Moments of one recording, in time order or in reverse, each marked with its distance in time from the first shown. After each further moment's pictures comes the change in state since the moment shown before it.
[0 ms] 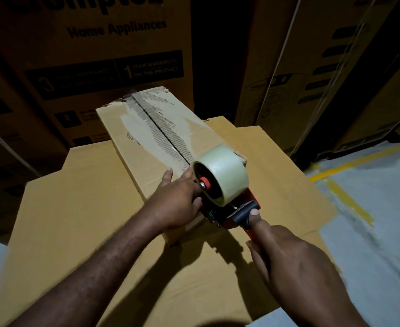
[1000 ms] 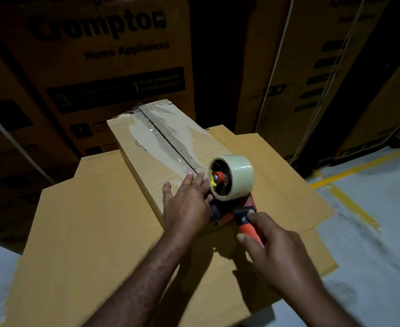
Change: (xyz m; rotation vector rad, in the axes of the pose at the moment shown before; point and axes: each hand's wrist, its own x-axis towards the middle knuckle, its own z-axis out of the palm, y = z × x) left_hand -0.010 0.028 0.039 0.097 0.311 -0.226; right_hand -0.005 0.000 0.016 0.410 0.034 0.231
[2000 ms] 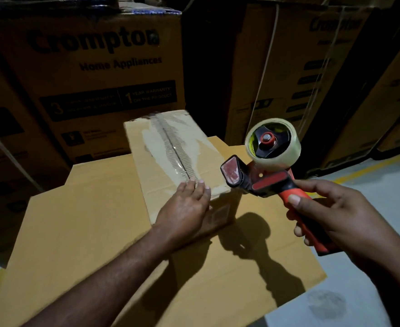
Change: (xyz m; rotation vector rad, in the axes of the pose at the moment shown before) left_hand 0.010 -0.009 0.012 0.271 0.034 0.473; right_hand 0.007 0.010 -0.123 0.632 0.028 0.110
